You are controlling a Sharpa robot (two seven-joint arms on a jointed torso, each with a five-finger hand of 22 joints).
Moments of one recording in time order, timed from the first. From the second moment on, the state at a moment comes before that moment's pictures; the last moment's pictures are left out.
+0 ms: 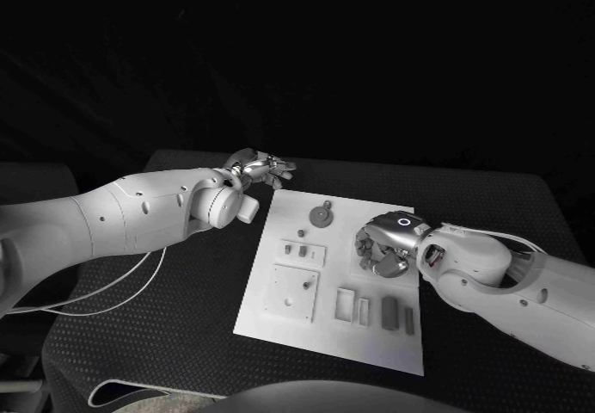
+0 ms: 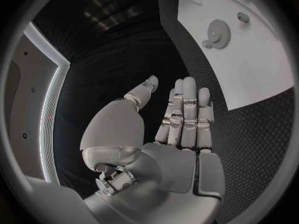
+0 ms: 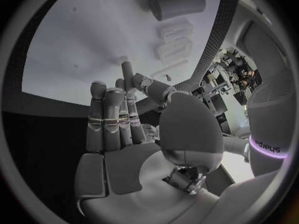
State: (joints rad) left arm 1.25 -0.73 -0.15 1.20 -0.17 -0.33 0.17; left_hand 1.04 -0.10 0.48 -0.20 0.05 0.87 0.17 0.29 0.51 1.25 0.09 0.07 0.22 1.02 -0.01 1.02 0.28 0.03 0.69 -0.07 0.90 1.12; right arm 1.08 -0.72 -0.02 1.54 -1.86 -0.12 -0.08; right_hand 1.17 -0.20 0.85 -0.19 0.05 1.04 0.10 0.39 0.50 1.30 0.05 0.18 0.24 1.36 -0.06 0.80 1.09 0.24 1.15 0.02 0.66 1.31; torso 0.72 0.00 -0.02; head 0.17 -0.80
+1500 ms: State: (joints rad) left arm 1.25 -0.71 -0.15 1.18 -0.17 -0.33 0.17; left_hand 1.03 -0.10 0.48 -0.20 0.05 0.87 0.17 0.29 0.51 1.25 0.09 0.07 0.23 1.02 -0.01 1.01 0.28 0.03 0.69 -0.07 0.90 1.13; right arm 1.00 -0.43 -0.09 1.50 -1.88 -0.19 -0.09; right_hand 1.17 -0.19 0.85 -0.20 0.05 1.05 0.09 0.39 0.51 1.30 0.04 0.18 0.24 1.37 -0.07 0.81 1.08 0.24 1.16 0.01 0.67 1.31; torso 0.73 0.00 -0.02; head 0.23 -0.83
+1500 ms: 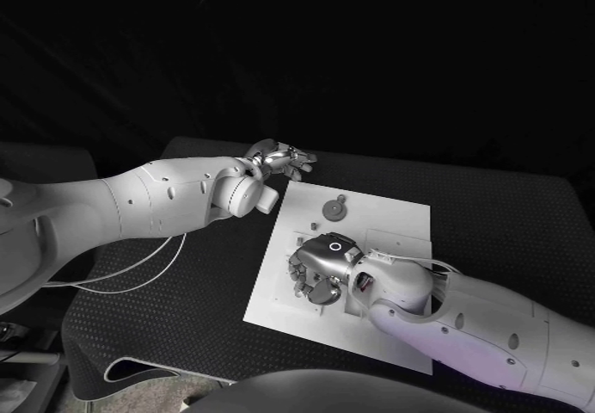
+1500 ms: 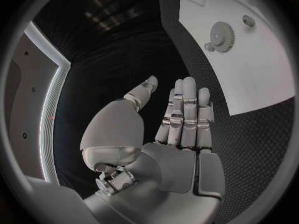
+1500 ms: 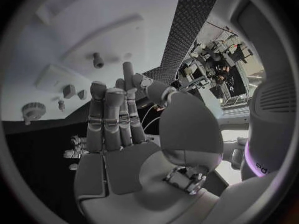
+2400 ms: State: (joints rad) left arm 1.25 -0.70 -0.15 1.18 -0.17 -0.33 0.17; left_hand 1.03 -0.10 0.48 -0.20 0.05 0.87 0.17 0.29 0.51 1.25 0.09 0.07 0.23 1.02 -0.01 1.01 0.28 0.03 0.69 -0.07 0.90 1.13; right arm 0.99 -0.42 -0.10 1.49 -1.91 -0.18 -0.09; right_hand 1.17 -0.20 0.86 -0.20 0.05 1.05 0.09 0.39 0.52 1.30 0.04 0.18 0.24 1.37 -0.07 0.81 1.08 0.24 1.17 0.01 0.68 1.31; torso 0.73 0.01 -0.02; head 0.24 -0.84
